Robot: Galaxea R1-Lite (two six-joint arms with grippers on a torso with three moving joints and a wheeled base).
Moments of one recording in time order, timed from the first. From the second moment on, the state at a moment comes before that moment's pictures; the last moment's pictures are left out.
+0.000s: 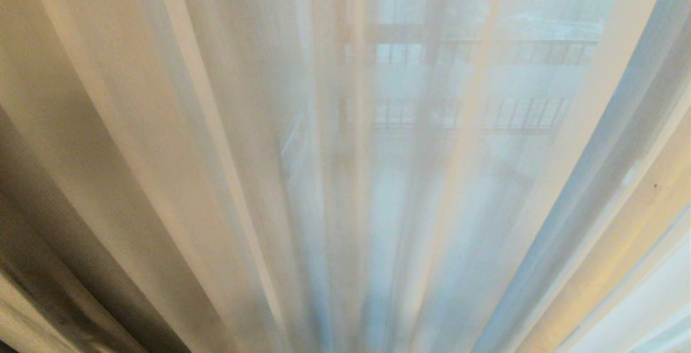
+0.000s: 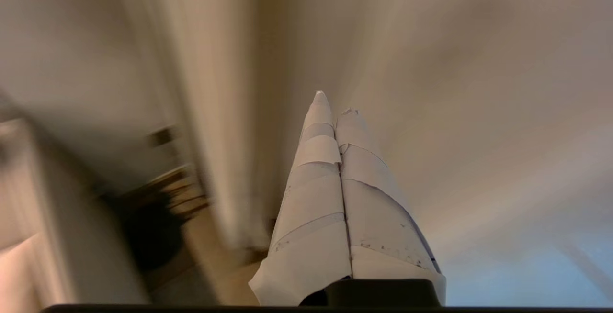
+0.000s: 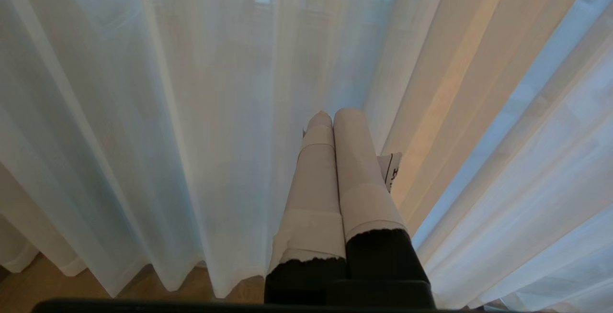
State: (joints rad) left arm 0.16 1.19 -1.12 0.30 0.68 -0.41; right arm 0.00 0.00 0.00 0.01 0.04 -0.12
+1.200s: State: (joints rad) left arm 0.54 1.47 -1.55 0.28 0.63 -0.32; right arm 0.00 0.00 0.00 0.01 0.04 -0.12
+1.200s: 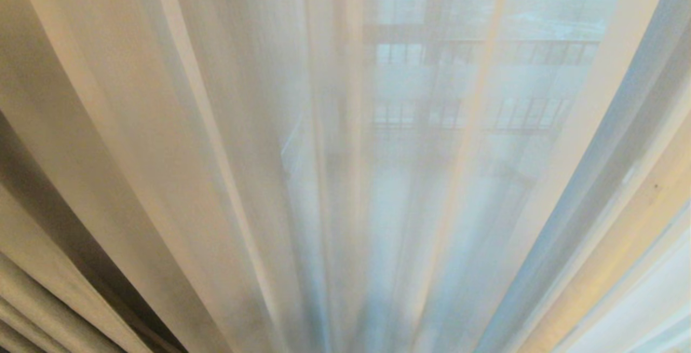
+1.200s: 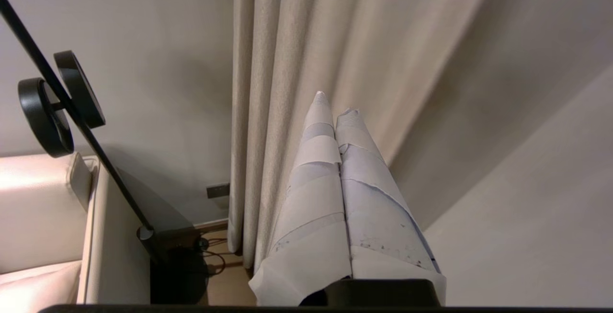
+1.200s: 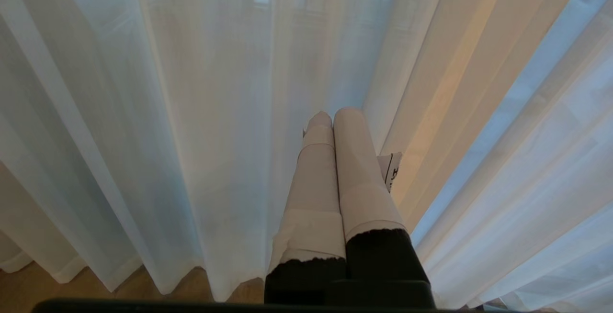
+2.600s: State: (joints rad) left arm 0.77 1.83 -2.00 0.27 0.62 -0.25; right arm 0.00 0.00 0.00 0.01 0.04 -0.12
